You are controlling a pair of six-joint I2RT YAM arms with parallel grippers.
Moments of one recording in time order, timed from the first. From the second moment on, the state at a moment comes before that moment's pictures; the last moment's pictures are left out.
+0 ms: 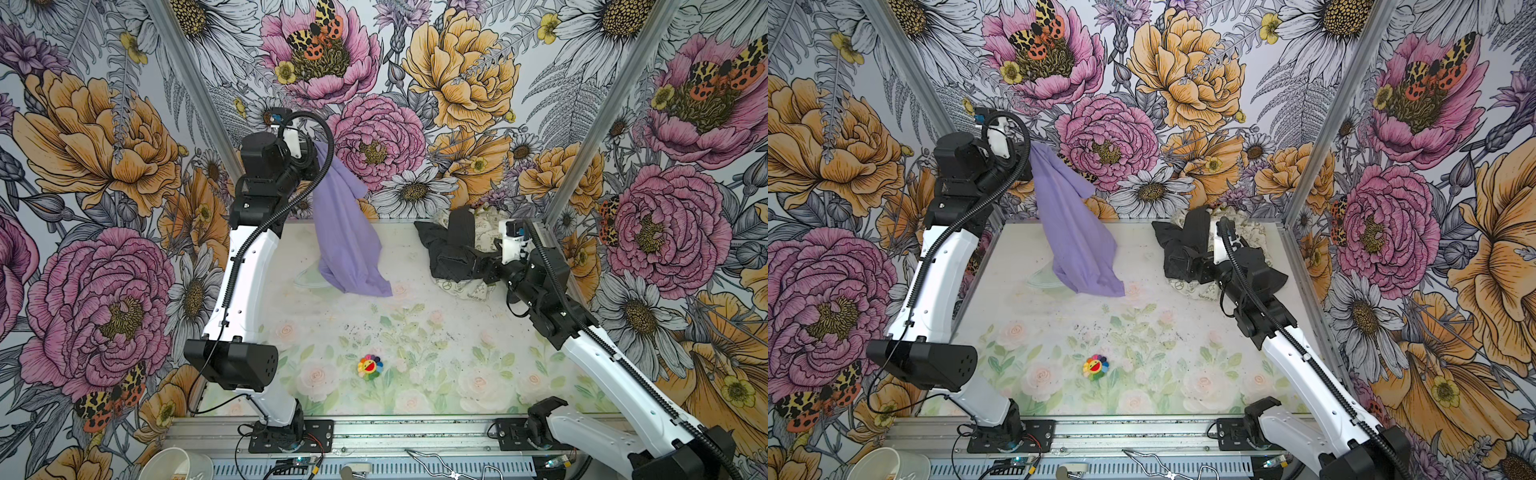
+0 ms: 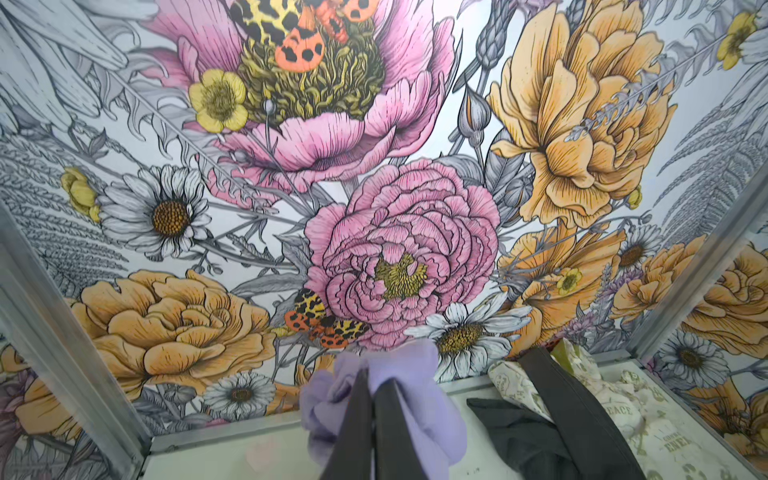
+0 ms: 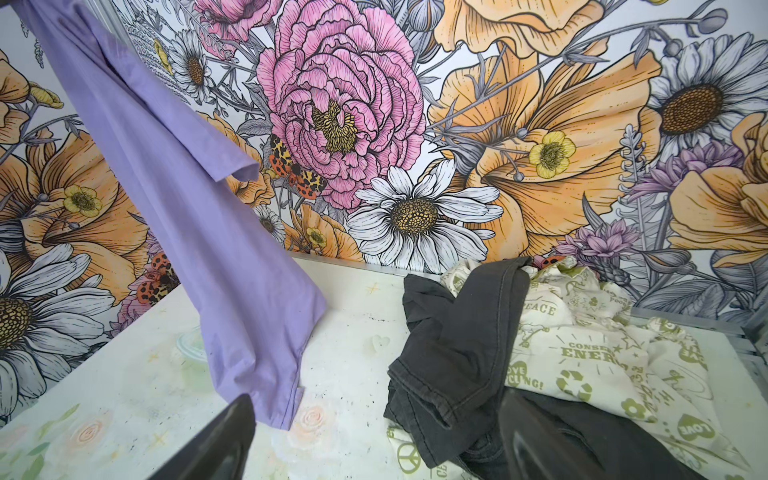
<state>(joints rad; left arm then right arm) -0.09 1.61 1.95 -0.40 0.10 -0.07 0.35 1.02 0.92 -0.09 -0.08 0.13</state>
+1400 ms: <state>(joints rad) -0.03 0.71 0.97 -0.37 -0.31 -0.37 0.35 1.02 0.86 -0.08 -0.10 0.11</state>
